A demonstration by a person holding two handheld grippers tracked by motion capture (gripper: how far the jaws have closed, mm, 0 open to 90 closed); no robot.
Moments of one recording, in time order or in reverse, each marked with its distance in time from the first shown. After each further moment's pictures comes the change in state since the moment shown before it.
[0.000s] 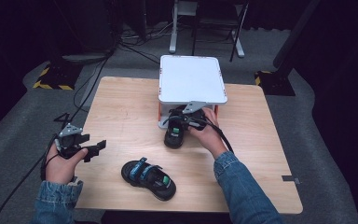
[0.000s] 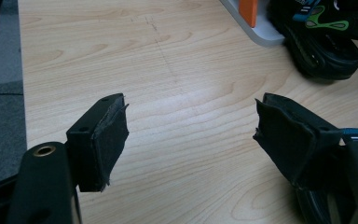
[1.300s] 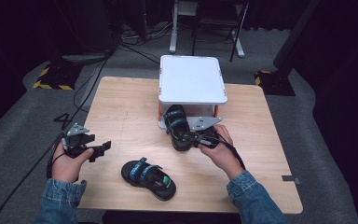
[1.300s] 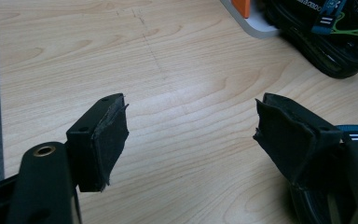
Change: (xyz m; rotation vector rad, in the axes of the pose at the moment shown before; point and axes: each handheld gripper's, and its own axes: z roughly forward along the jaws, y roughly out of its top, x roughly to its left) left arm -0.009 0.002 0.012 0.028 -0.009 0.019; right arm 0.046 -0.022 -0.060 0.025 0.080 0.044
